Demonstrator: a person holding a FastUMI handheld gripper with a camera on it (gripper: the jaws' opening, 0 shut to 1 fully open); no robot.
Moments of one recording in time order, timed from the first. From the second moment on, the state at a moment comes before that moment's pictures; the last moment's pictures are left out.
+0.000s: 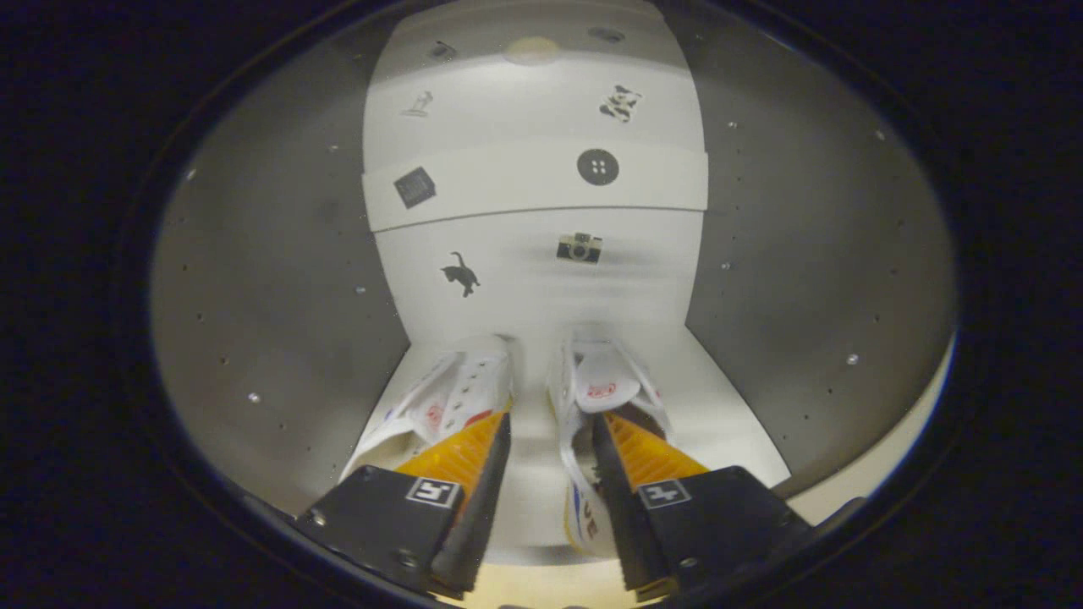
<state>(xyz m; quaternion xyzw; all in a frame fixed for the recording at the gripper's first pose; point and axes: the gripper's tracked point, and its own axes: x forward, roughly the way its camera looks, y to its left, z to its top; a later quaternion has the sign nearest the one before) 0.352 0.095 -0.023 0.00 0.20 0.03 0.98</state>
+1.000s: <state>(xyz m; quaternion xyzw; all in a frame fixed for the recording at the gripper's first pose) 0.041 0.094 0.045 -0.02 0.06 0.06 1.00</state>
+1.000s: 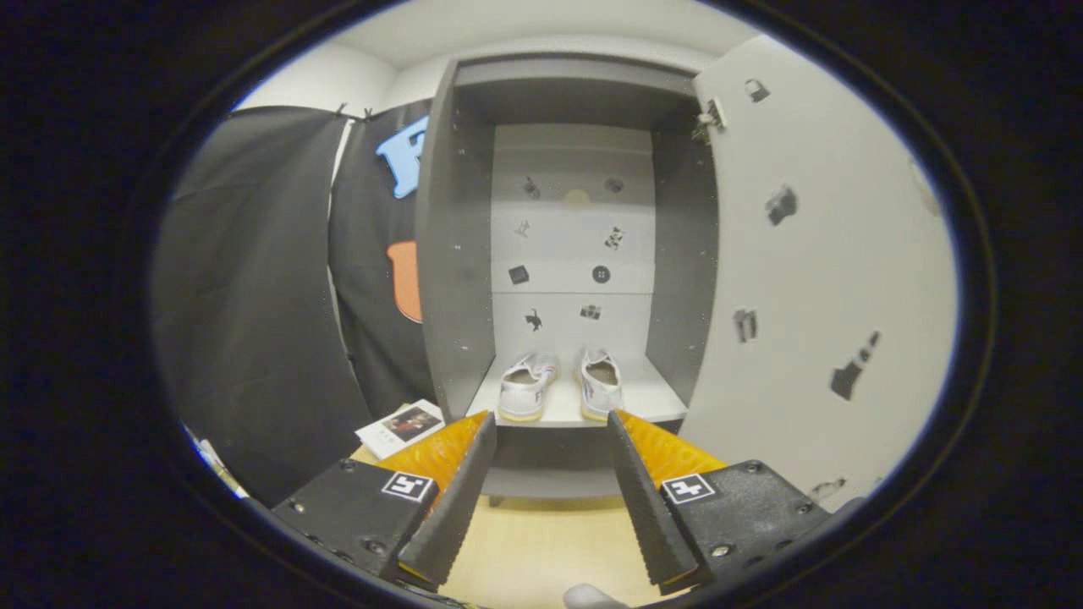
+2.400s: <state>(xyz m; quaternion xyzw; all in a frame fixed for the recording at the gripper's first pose) -0.057 -0.256 0.090 0.00 0.02 0.05 1.00</state>
